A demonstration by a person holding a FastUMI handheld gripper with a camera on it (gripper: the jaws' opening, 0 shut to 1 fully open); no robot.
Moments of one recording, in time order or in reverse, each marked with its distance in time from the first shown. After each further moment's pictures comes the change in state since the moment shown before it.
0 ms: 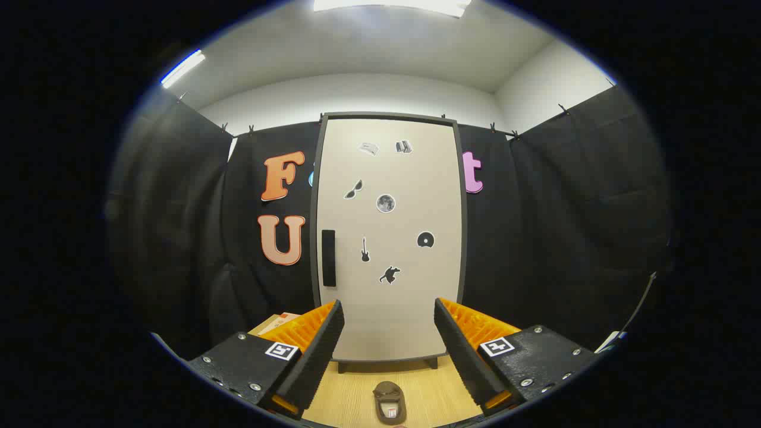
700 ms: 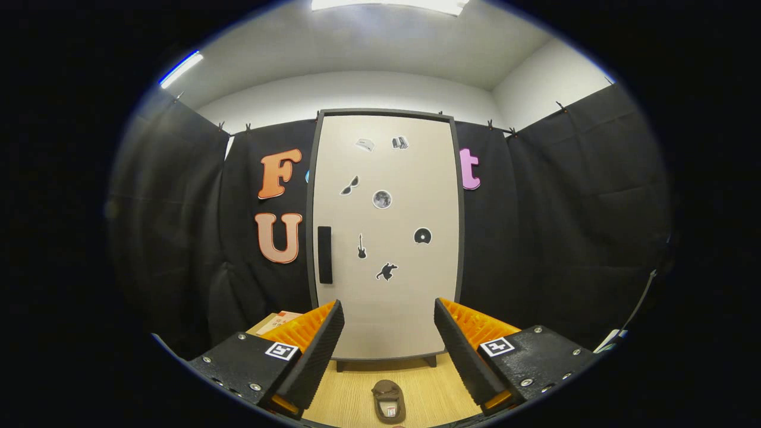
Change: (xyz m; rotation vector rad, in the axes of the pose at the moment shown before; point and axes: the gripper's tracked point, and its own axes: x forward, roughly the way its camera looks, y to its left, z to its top) arm 0.001 -0.002 -0.006 0.002 0.011 -0.010
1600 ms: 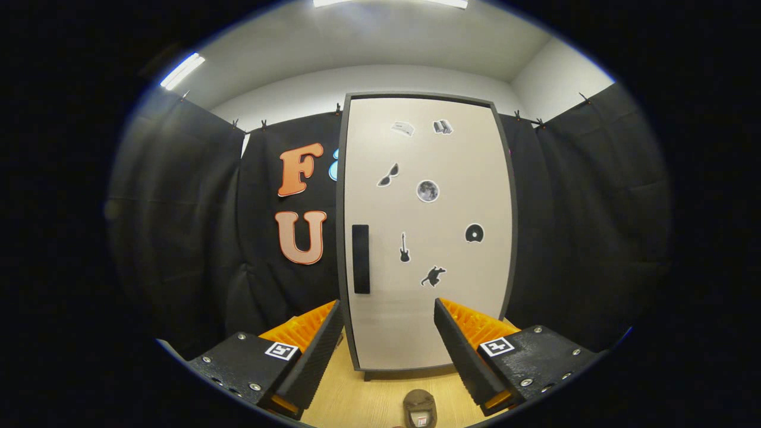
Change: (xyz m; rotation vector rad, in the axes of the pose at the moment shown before) arm 0.075 0.081 0.001 0.019 0.012 0.126
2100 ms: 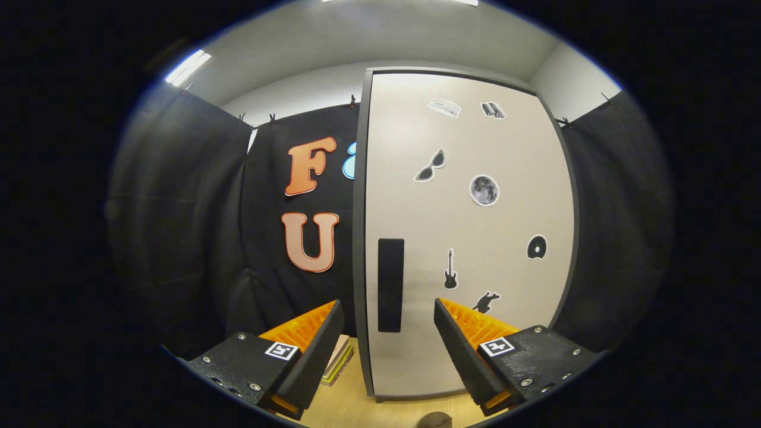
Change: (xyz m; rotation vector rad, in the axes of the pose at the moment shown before) arm 0.113 0.044 0.006 -0.014 -0.007 0.061
